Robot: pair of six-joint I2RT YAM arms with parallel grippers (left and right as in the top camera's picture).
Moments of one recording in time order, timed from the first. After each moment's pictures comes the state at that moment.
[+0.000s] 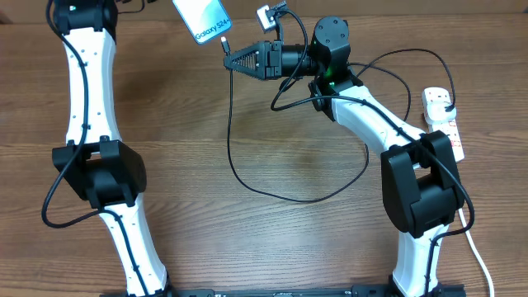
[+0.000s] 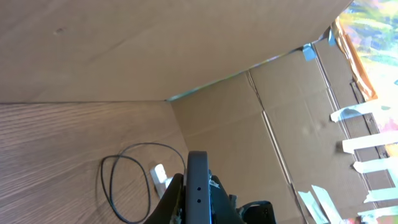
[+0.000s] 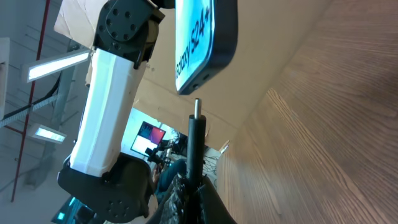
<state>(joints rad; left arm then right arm) 0.11 2.33 2.48 -0.34 1.23 -0.94 0.39 2.10 1.55 0.70 -1.19 1.17</state>
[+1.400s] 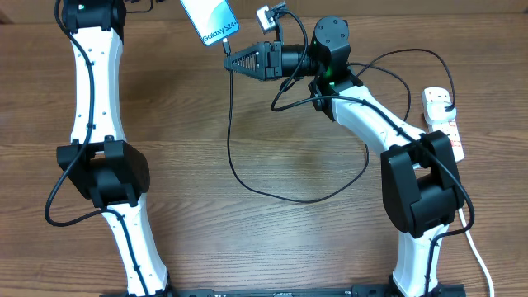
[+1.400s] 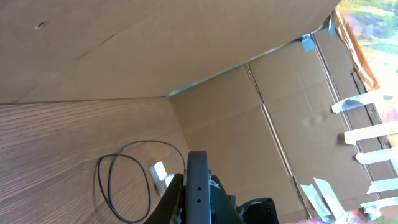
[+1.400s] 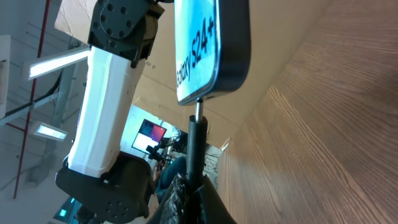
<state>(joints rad) 0.08 2.33 2.48 -0.34 1.23 -0.91 0.39 2.10 1.55 0.70 -1.21 1.17</state>
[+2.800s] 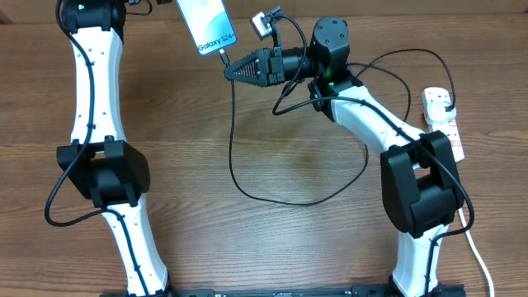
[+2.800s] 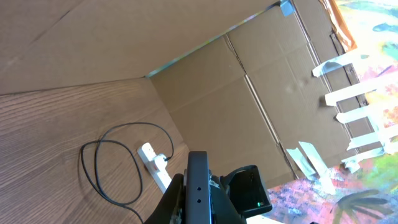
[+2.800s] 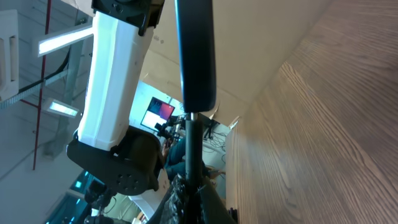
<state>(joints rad) 0.08 2.33 2.48 -0.33 1.38 -0.85 0.39 2.10 1.55 0.70 -1.31 1.17</state>
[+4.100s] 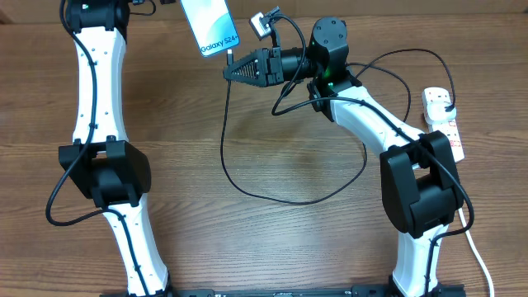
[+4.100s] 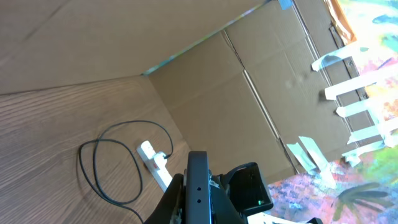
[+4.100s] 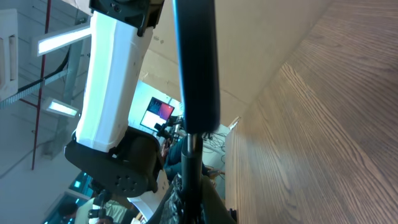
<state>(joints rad) 0.08 2.33 2.48 -0.33 1.38 -0.83 0.39 2.10 1.55 0.69 -1.31 1.16</state>
